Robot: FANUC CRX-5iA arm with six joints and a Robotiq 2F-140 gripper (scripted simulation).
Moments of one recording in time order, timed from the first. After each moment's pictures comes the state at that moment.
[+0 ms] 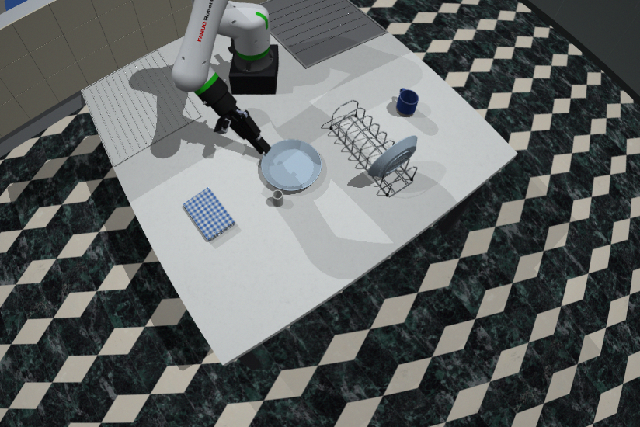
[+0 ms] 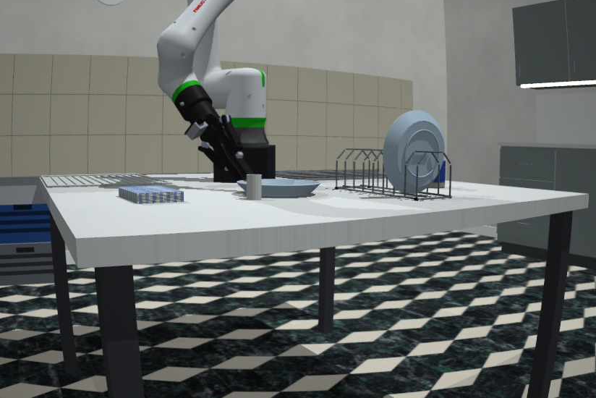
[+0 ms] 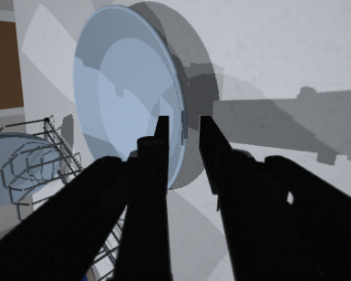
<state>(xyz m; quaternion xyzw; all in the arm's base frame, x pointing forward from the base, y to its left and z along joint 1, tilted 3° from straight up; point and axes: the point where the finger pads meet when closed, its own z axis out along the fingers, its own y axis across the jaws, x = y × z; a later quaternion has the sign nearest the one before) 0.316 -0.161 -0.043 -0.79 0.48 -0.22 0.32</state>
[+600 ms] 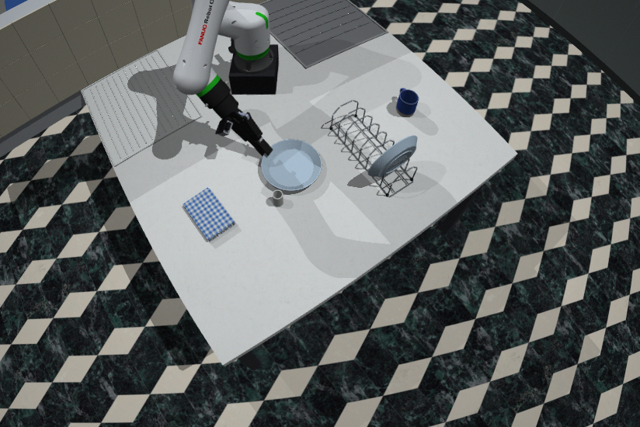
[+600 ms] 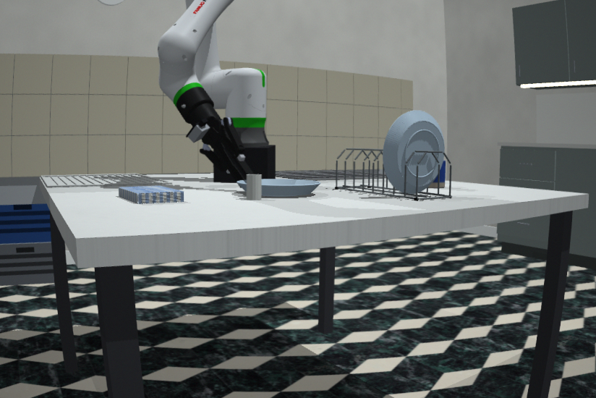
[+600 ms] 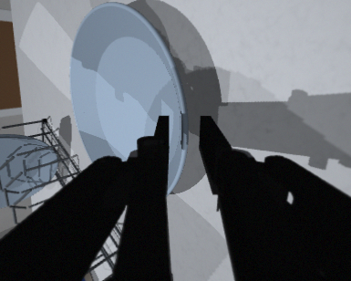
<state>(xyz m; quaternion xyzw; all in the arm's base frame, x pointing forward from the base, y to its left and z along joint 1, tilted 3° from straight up) 0.322 -0.159 -0.049 -0.79 0.48 -0.22 0.32</state>
